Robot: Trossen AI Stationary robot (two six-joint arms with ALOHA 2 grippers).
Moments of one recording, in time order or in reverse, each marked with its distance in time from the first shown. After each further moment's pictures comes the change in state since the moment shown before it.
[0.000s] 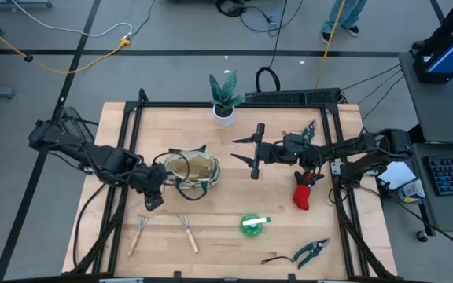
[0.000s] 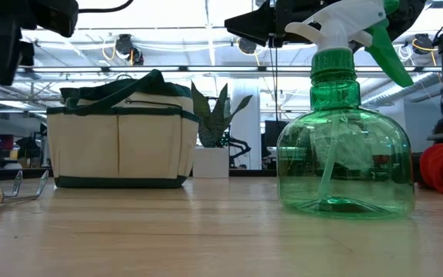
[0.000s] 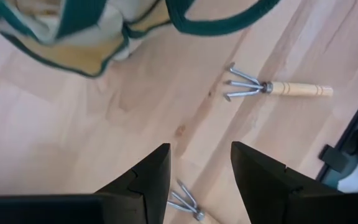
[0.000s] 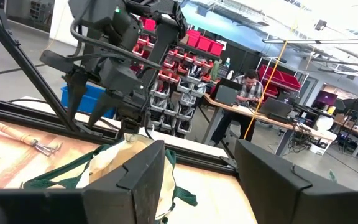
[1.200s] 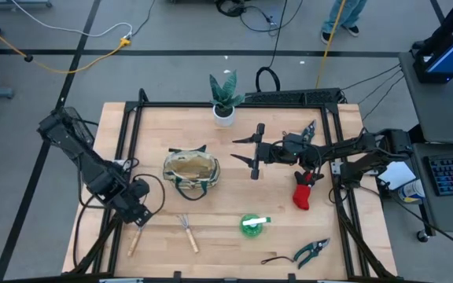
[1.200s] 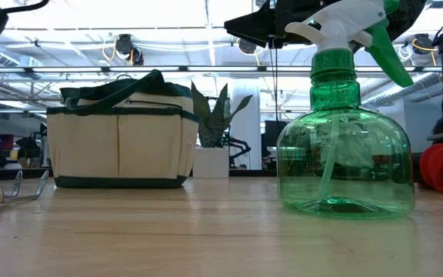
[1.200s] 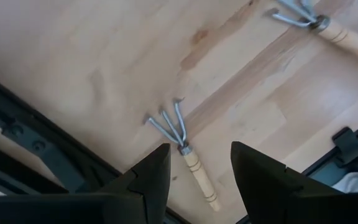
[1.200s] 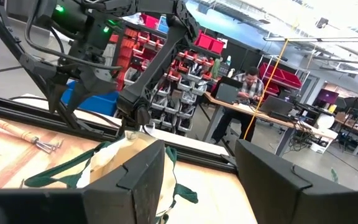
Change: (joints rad) left arm -0.421 0.000 -0.085 -0.013 -0.015 -0.723; right arm 0.000 0.000 0.000 -0.012 0.000 0.000
